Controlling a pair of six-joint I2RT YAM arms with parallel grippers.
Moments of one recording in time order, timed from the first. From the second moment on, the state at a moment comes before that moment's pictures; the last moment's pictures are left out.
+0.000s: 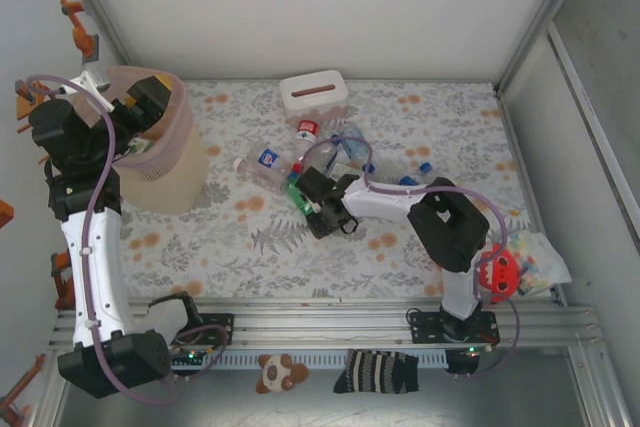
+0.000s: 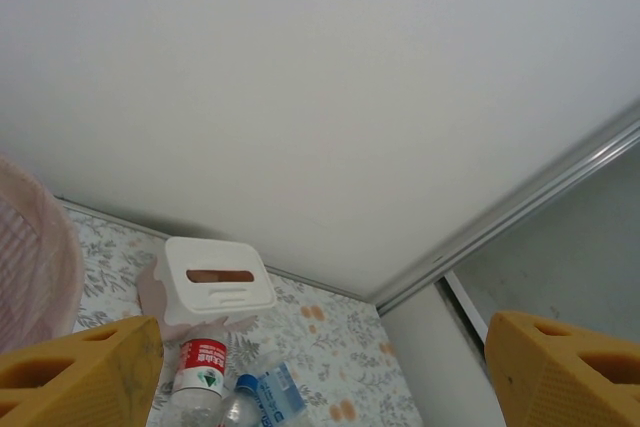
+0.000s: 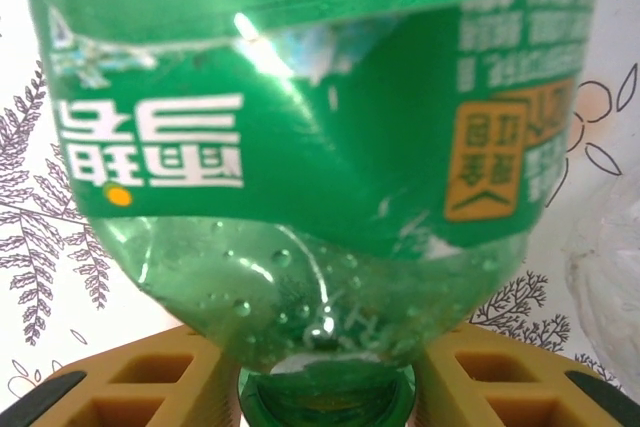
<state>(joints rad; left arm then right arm) 0.24 1.03 1.23 -0.25 0.74 -0.70 0.91 1.92 1.24 -0.63 0.03 0.25</state>
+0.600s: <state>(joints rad) 0.24 1.03 1.23 -0.25 0.74 -0.72 0.92 1.91 1.23 -0.65 0.04 0.26</state>
